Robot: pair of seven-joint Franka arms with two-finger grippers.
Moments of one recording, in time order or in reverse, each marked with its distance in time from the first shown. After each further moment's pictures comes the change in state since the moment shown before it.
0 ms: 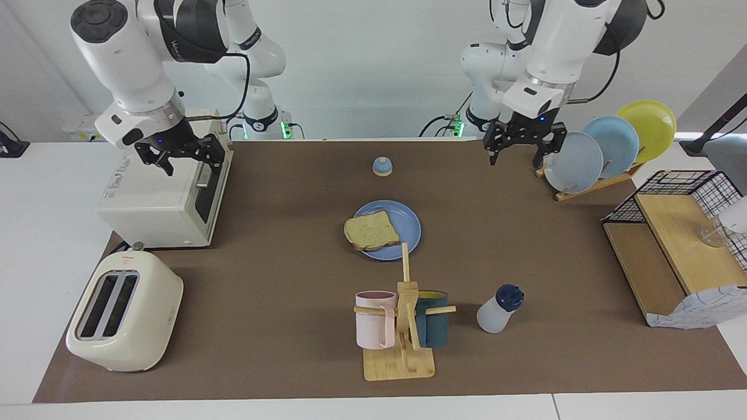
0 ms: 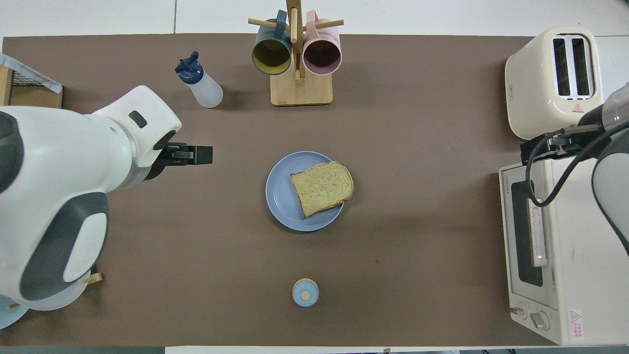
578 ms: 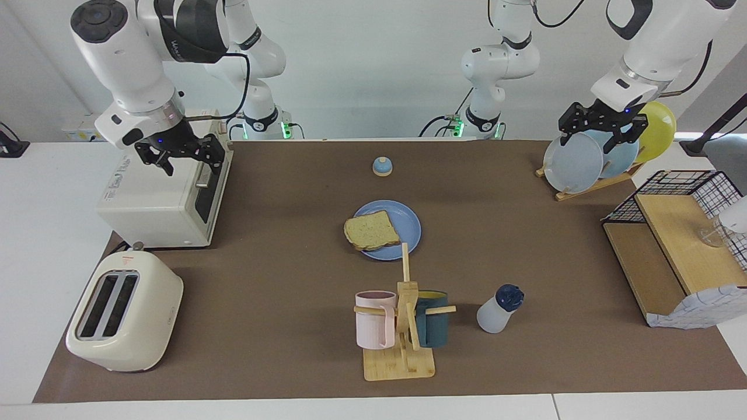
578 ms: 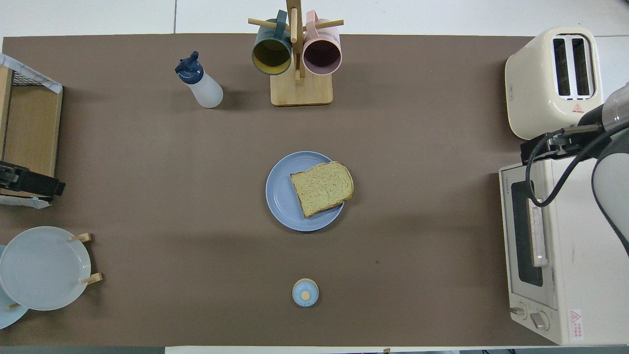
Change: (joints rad) left arm 0.214 -0.002 -0.011 0.023 -0.008 -0.117 0.328; right arm 0.000 0.000 0.000 0.000 0.000 0.000 0.000
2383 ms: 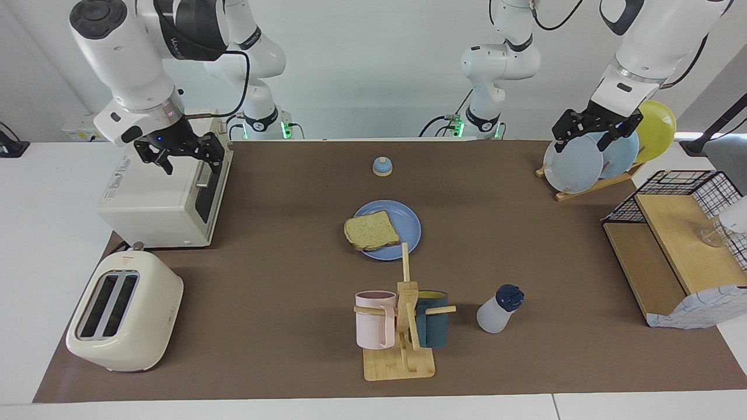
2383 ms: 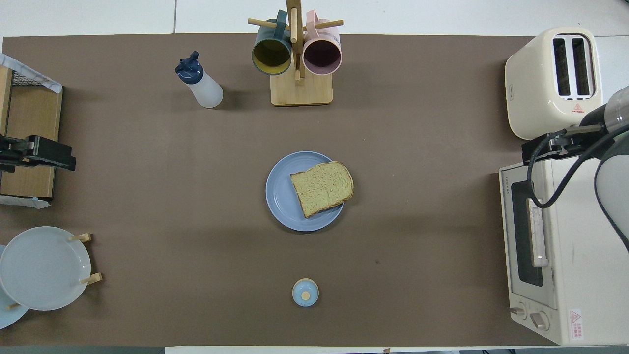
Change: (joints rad) left arm -0.118 0.068 0.064 0.115 0.013 -0.022 -0.336; right arm 0.000 -0.006 0.000 0.000 0.000 0.001 0.000
